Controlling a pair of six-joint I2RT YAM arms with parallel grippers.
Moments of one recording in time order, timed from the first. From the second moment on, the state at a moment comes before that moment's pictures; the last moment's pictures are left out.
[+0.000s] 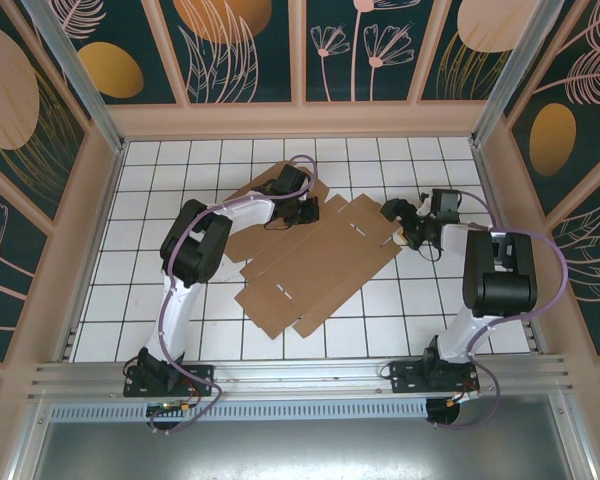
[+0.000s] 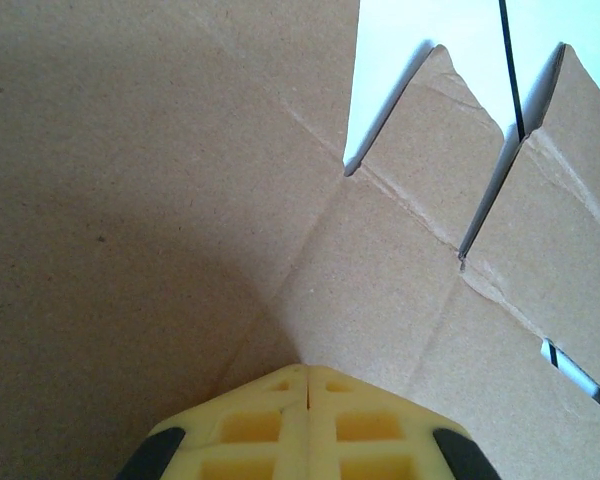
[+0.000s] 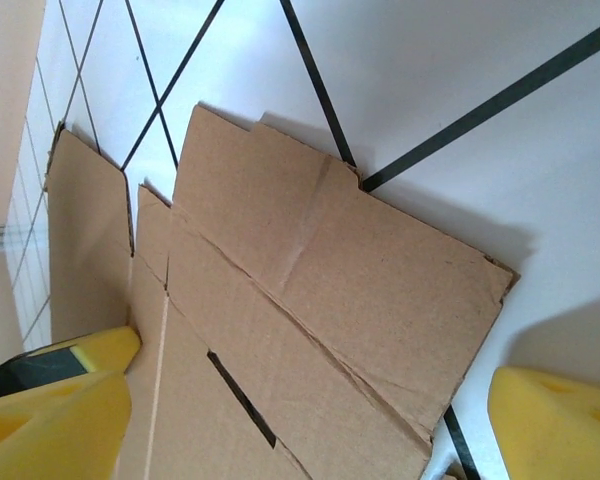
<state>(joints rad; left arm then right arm) -0.58 2.29 1.62 -0.26 0.28 -0.58 -0.05 1.72 0.80 0.06 -0.57 0.72</state>
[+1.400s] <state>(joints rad) -0.55 2.19 1.56 -0.30 0.36 -0.63 -0.01 1.73 0.71 0.51 -0.76 0.92</state>
